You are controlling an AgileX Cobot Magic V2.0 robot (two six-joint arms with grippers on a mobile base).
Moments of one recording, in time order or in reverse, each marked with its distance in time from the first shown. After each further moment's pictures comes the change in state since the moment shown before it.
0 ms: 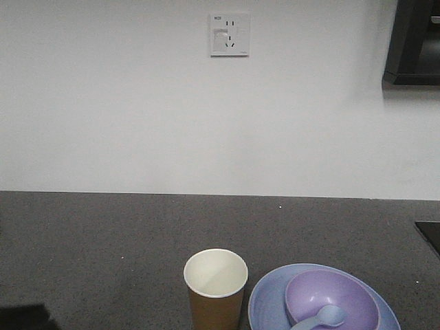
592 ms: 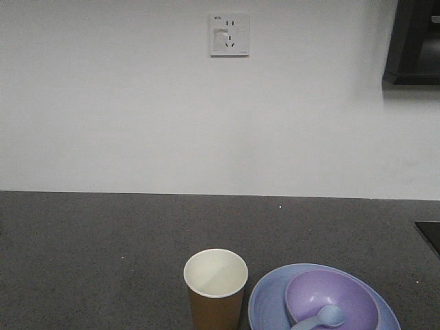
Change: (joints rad) left arm 0.000 -0.215 0.177 -0.001 -0.114 -0.045; right arm 0.000 -0.020 0.031 0.010 -0.052 -0.003
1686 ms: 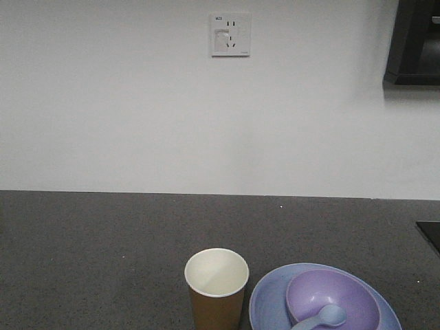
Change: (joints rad) left arm 0.710 -0.427 0.541 -0.071 -0.305 0.051; right arm 0.000 -0.001 0.002 0.001 -0.003 0.000
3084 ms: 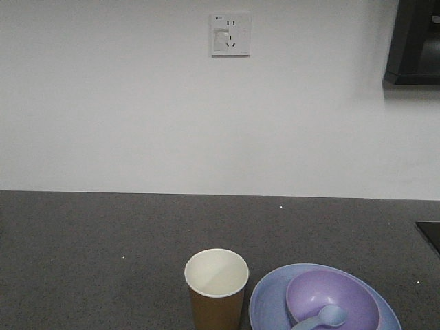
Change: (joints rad) left arm 0.034 0.000 0.015 -0.019 0.002 0.002; right arm 0.000 0.068 0.061 -0.141 -0.055 0.205
